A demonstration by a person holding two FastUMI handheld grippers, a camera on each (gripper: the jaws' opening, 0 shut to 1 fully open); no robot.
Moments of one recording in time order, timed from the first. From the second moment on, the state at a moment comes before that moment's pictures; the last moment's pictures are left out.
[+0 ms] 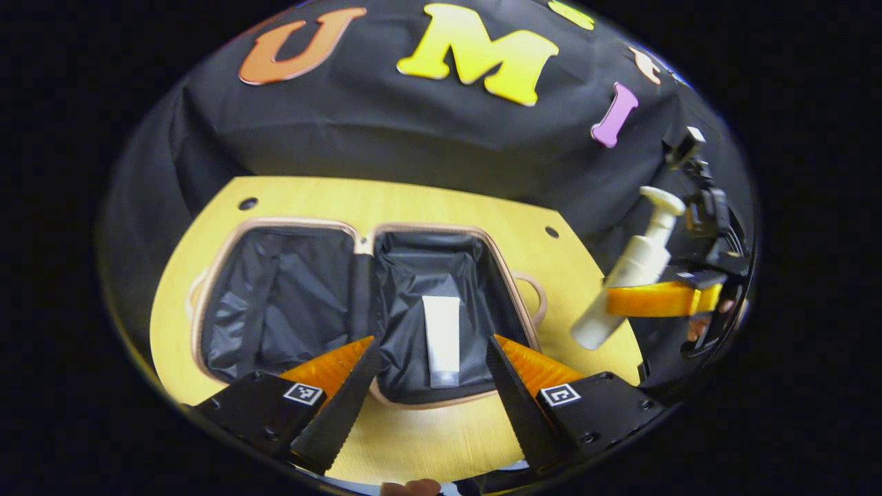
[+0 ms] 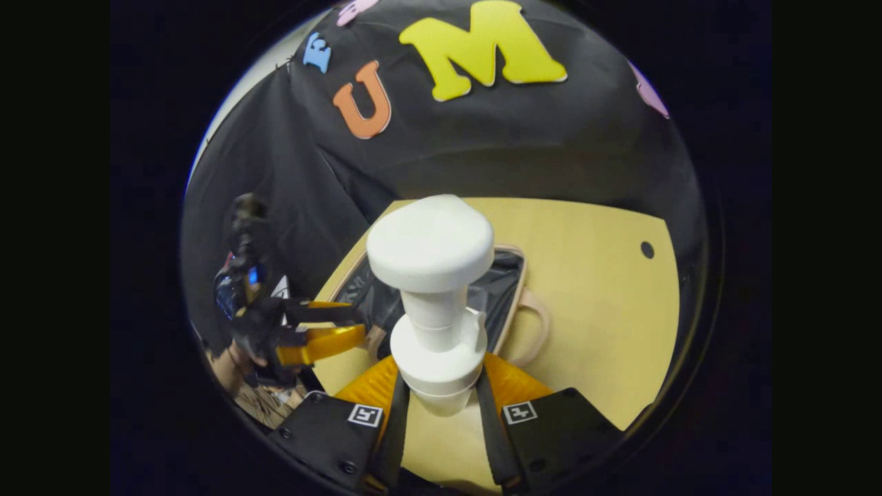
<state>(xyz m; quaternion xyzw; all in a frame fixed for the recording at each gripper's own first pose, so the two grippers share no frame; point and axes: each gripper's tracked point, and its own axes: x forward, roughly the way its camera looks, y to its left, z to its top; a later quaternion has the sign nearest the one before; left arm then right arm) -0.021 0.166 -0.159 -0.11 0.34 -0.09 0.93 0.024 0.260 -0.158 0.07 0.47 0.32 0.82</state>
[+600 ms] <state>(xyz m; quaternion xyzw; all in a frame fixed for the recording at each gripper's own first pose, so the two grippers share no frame) -0.145 0.242 -0.159 -0.23 0.29 0.04 0.93 0.031 0.302 -0.302 0.07 0.72 0.12 0.68</state>
